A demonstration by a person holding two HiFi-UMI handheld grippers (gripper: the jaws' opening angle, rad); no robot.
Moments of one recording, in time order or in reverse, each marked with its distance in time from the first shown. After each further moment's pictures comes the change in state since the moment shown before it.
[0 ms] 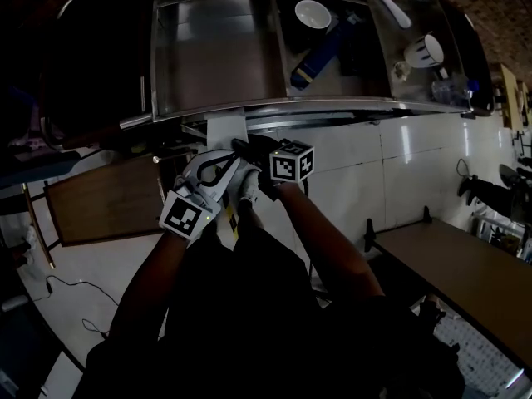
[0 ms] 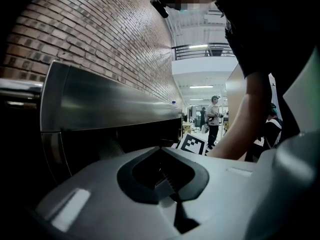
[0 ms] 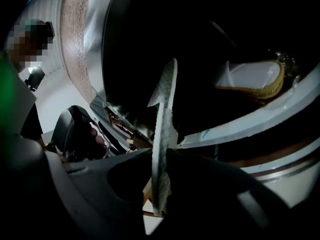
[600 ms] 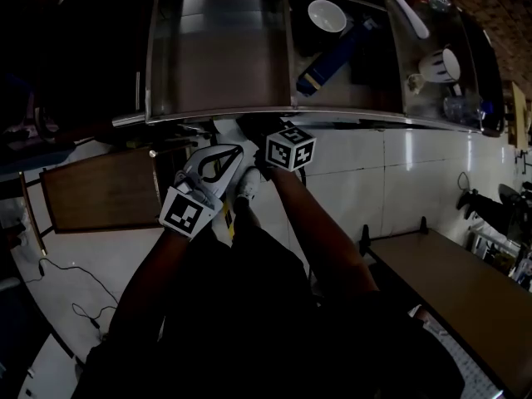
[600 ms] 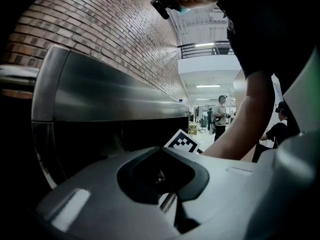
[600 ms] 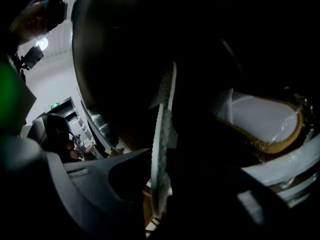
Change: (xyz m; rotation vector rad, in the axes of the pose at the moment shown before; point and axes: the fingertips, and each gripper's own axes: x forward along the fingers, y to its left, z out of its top) left arm 0.020 0.012 -0.007 -0.014 0.010 0.067; right arm 0.017 -0.039 0.060 -0.169 -0.100 -0.113
